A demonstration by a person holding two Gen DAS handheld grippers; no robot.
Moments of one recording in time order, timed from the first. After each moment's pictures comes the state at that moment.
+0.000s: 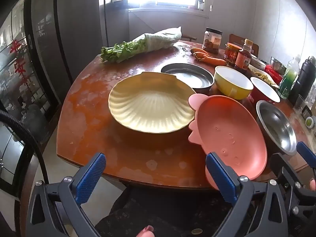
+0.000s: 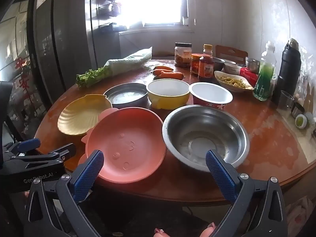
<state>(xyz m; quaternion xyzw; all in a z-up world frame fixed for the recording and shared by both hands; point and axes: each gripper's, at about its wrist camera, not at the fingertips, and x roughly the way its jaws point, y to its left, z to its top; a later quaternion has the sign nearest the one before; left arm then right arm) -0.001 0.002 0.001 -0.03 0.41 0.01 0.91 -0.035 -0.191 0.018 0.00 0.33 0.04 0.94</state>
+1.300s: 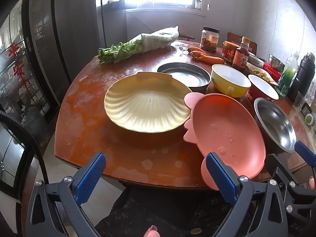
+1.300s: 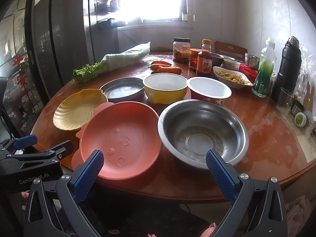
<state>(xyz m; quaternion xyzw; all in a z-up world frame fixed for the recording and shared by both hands) 0.001 -0.008 -0.002 -0.01 0.41 0.01 0.91 -0.030 -0.193 0.010 0.00 0.35 0.04 0.94</state>
